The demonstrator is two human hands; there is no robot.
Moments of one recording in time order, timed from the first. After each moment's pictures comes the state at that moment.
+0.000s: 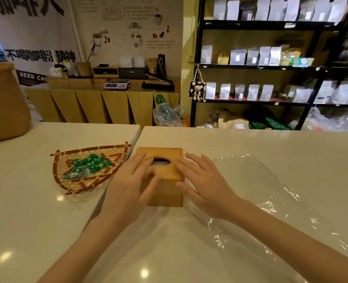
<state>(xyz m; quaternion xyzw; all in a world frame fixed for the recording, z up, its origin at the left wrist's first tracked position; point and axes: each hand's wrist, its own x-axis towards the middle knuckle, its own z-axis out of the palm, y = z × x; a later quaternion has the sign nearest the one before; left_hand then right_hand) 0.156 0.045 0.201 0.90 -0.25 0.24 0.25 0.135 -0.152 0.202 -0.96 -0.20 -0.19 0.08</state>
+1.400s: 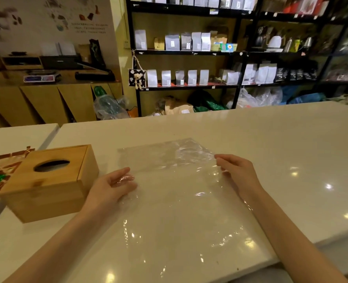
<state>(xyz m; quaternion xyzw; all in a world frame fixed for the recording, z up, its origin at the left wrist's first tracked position) 0.143 -0.100 0.174 0.72 -0.09 -0.14 0.68 0.044 -0.372 0.171 -0.68 0.24 -0.25 0.65</state>
